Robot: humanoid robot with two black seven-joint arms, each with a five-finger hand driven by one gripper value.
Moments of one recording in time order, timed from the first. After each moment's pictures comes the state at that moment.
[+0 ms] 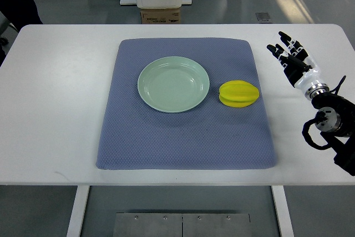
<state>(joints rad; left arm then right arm) -0.02 0.00 -0.10 -0.20 0.15 -0.02 0.00 0.78 -0.23 0.59 0.54 0.00 0.20 0.39</state>
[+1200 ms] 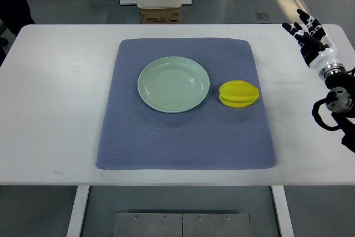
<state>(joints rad) -0.02 0.00 -0.10 -0.19 0.14 -0.02 0.00 0.89 -0.24 0.59 0.44 0.00 0.19 0.40</state>
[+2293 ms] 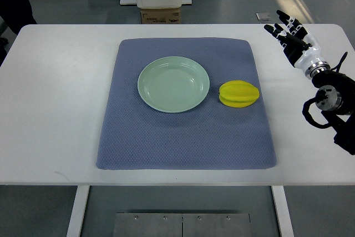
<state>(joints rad) -0.02 0.00 -0.10 -0.19 0.14 -0.02 0.00 0.91 -0.24 0.54 0.51 -0.02 0.20 0.35</state>
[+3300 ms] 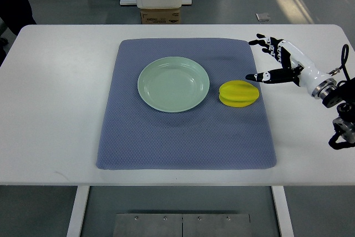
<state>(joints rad) -0.02 0.00 -0.10 -0.19 0.14 -0.02 0.00 0.92 -0.63 0.12 1.21 -0.50 -0.21 0.46</state>
